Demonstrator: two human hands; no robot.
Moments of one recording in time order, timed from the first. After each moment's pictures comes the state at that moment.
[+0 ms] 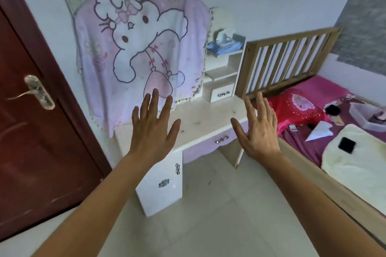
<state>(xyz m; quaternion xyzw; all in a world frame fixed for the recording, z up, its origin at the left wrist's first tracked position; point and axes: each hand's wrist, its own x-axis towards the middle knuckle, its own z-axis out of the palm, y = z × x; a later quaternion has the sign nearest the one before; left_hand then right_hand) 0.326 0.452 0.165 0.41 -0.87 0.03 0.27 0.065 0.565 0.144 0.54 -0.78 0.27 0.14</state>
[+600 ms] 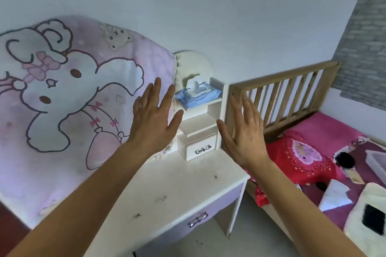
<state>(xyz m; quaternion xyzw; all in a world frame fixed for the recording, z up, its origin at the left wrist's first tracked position) -0.006 0.215 0.256 0.37 -0.87 0.06 0.33 -0.222 0.327 0.214 0.57 -0.71 0.36 0.20</state>
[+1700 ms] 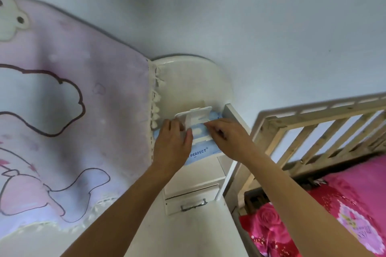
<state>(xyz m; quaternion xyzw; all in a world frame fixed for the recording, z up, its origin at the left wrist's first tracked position) -0.278 -0.101 0.146 0.52 -0.74 -0.06 0.43 -0.468 -0.074 0.177 0.75 -0.59 0.28 -0.03</state>
